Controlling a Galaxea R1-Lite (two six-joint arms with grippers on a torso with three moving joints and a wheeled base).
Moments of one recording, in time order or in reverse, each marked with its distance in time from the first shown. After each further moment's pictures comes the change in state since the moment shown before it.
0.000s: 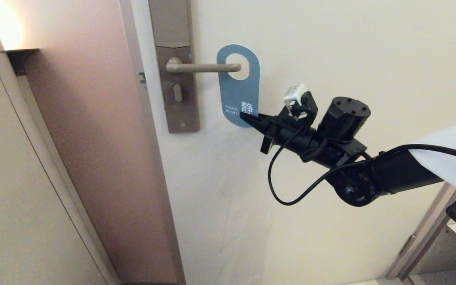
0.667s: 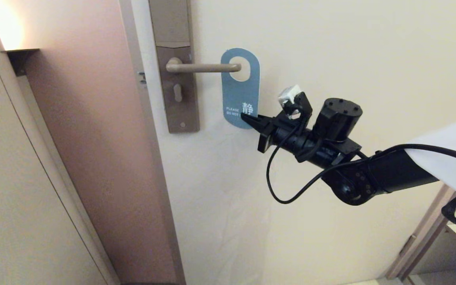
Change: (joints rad) left arm 0.000 0.000 0.000 0.001 0.000 0.005; right arm 0.006 0.010 -0.023 0.073 -0.125 0.007
